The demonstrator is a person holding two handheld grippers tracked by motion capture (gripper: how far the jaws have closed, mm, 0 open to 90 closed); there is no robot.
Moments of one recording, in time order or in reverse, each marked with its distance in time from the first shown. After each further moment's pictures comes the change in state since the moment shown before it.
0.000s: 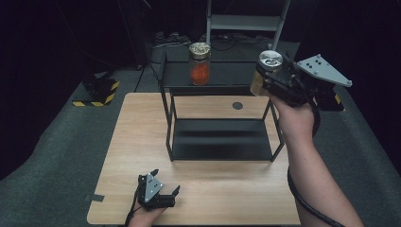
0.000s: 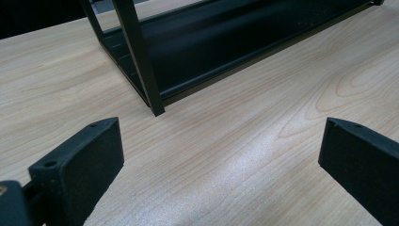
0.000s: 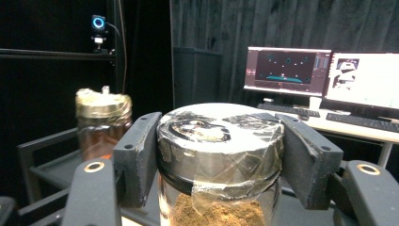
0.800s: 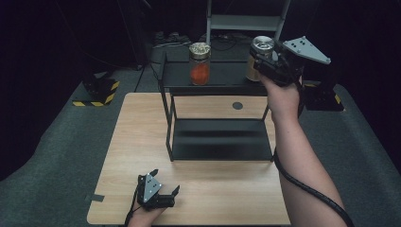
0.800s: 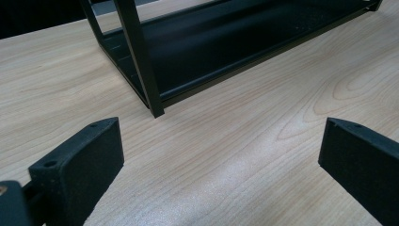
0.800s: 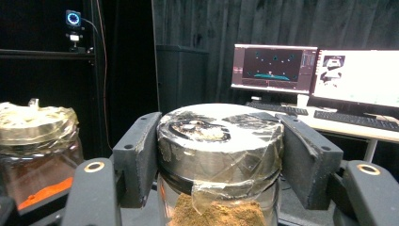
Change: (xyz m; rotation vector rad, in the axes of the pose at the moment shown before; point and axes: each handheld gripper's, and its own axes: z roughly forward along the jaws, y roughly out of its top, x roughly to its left) left arm 0.003 -0.002 -0.001 -0.013 -0.008 -0.008; right arm -0.006 -0.001 0.058 0.012 -0.056 0.004
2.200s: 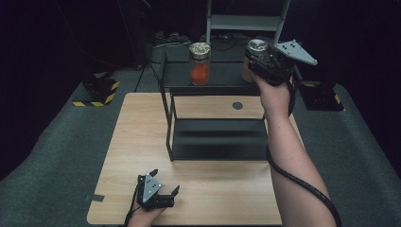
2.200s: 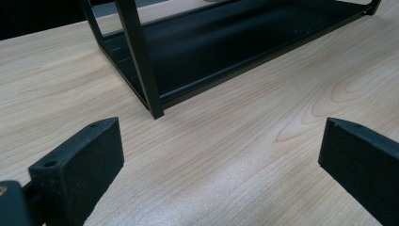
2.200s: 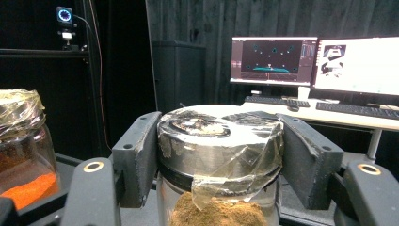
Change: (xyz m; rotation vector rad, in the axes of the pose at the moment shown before) left arm 0.001 -0.002 -0.001 -0.009 -0.004 -0.004; right arm -0.003 -0.023 0.024 0.008 -0.010 0.030
